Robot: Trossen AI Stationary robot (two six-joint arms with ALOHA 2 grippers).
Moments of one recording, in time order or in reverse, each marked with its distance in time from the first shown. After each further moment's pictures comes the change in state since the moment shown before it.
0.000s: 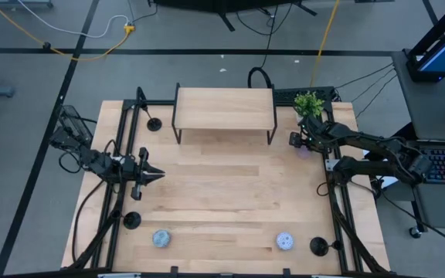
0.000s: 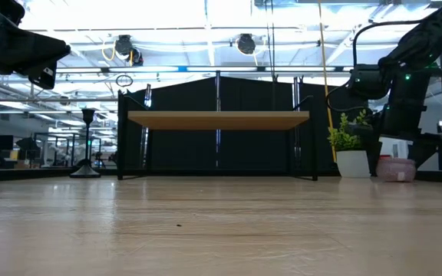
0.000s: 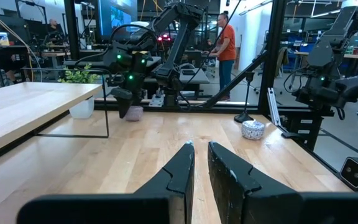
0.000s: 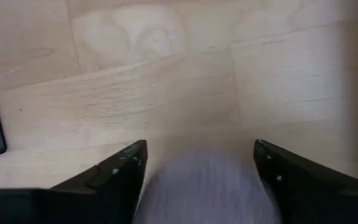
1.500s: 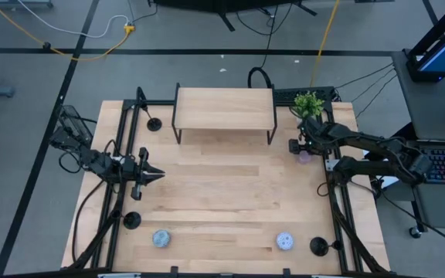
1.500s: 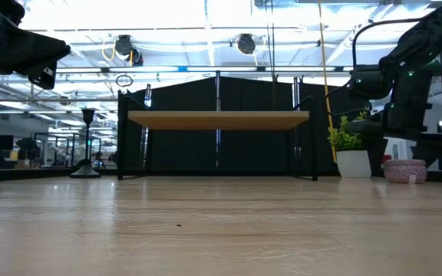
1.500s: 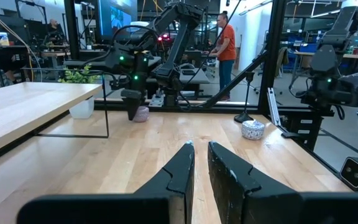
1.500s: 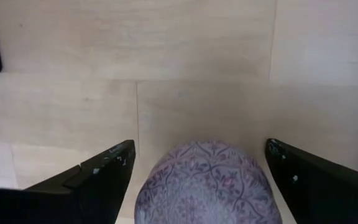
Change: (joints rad) left arm 0.000 0.000 0.000 0.000 0.000 0.000; right arm 0.038 -0.002 0.003 -0.095 -0.127 -0.125
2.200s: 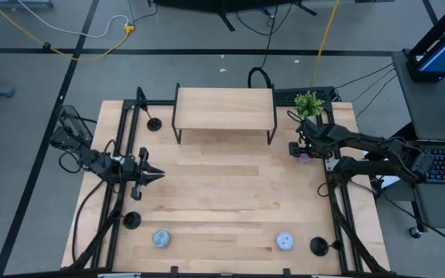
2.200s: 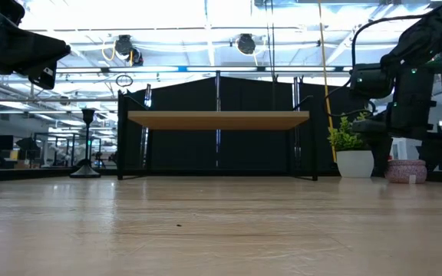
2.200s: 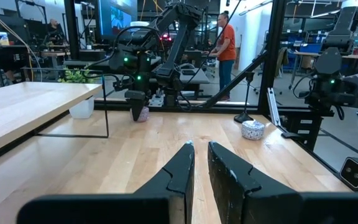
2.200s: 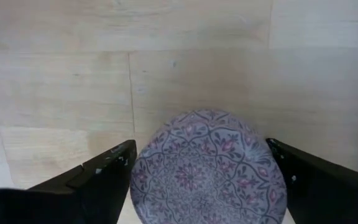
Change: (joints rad) left arm 0.000 0.000 0.000 0.000 0.000 -0.001; right arm 0.057 0.001 -0.001 -0.058 -0.001 0.075
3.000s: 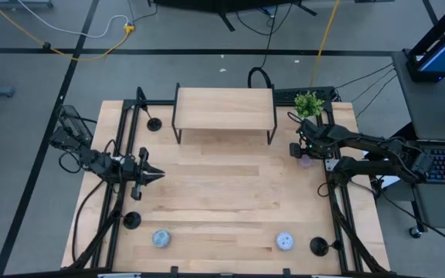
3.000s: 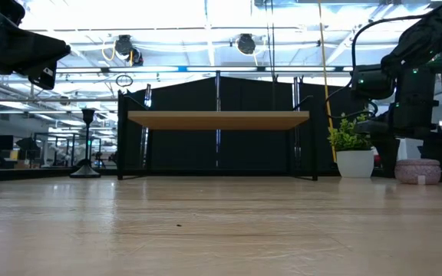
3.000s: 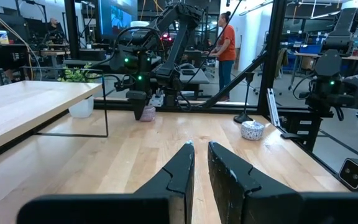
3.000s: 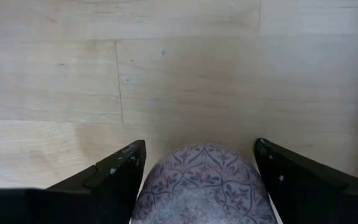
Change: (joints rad) left arm 0.000 0.000 0.000 0.000 0.000 -0.007; right arm 0.000 0.000 -0.002 -0.029 -0.003 -0.005
